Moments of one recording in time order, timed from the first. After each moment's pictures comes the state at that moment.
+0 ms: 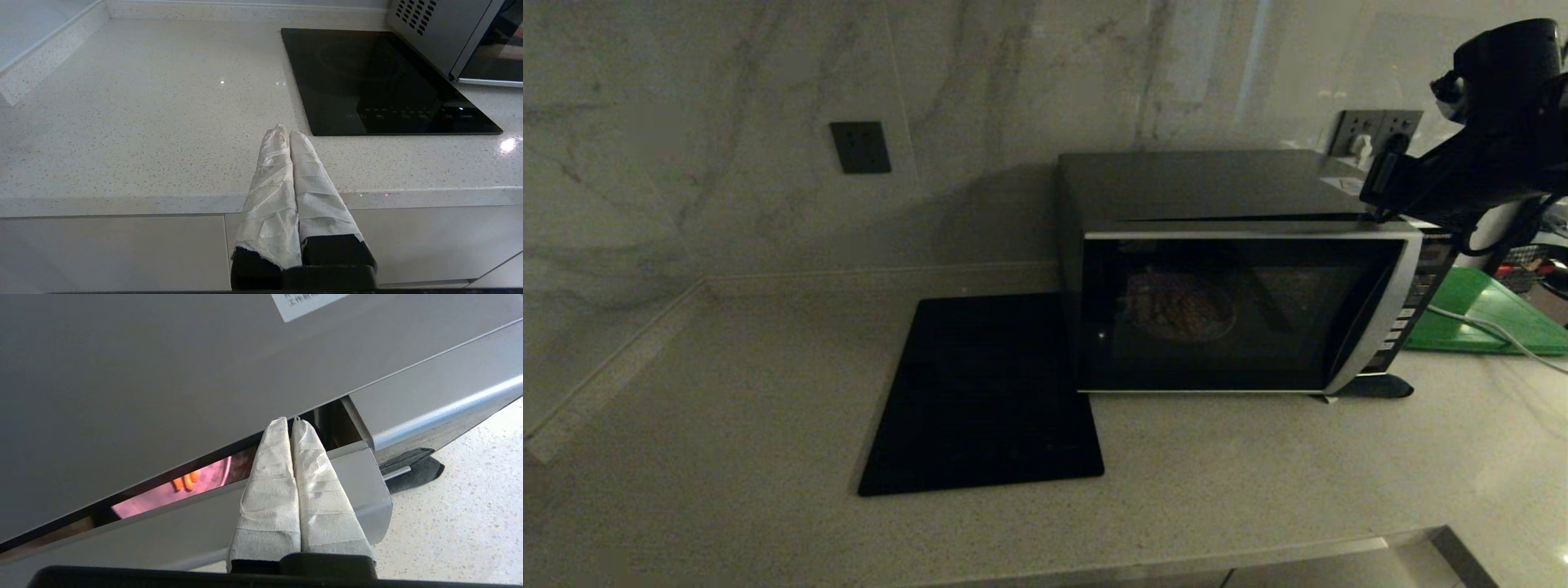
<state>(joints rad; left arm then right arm) 0.00 0.00 0.00 -0.01 0.03 -0.07 0.01 1.95 -1.99 0.51 -0.20 0.39</state>
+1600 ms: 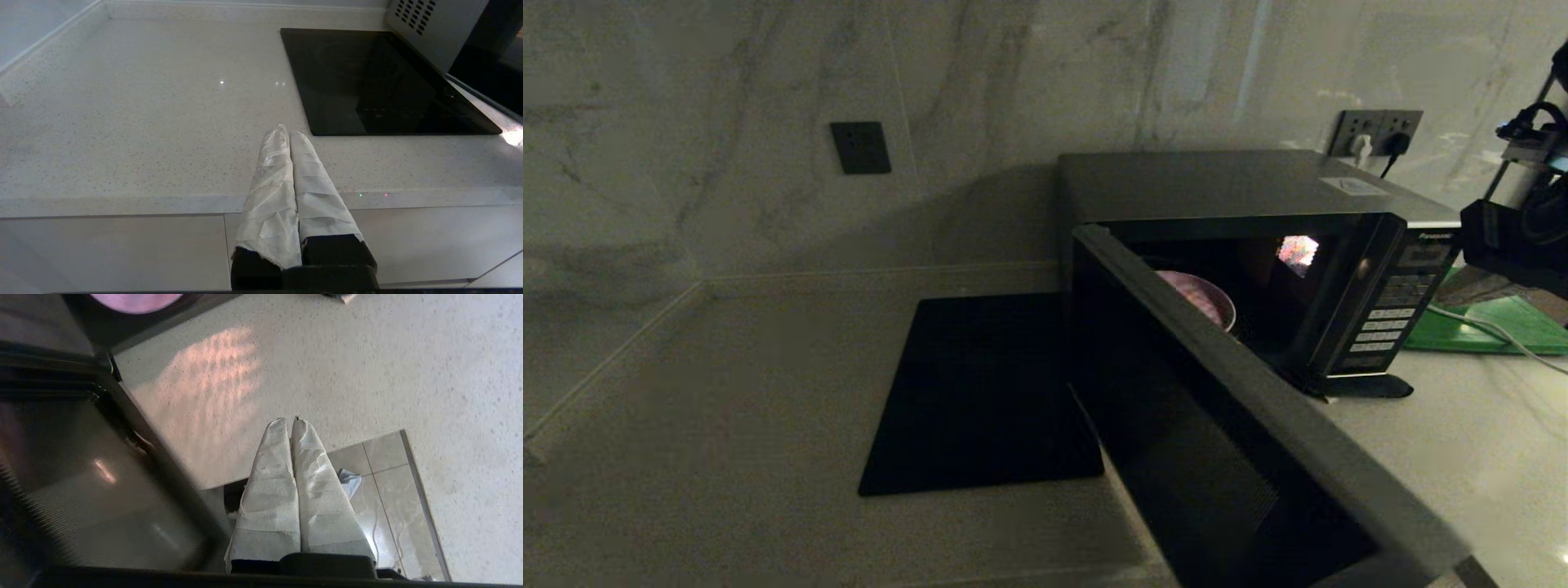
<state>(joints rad) 0.00 0.00 0.00 -0.01 0.03 -0.07 0.05 1.73 -1.99 1.19 -0.02 0.43</state>
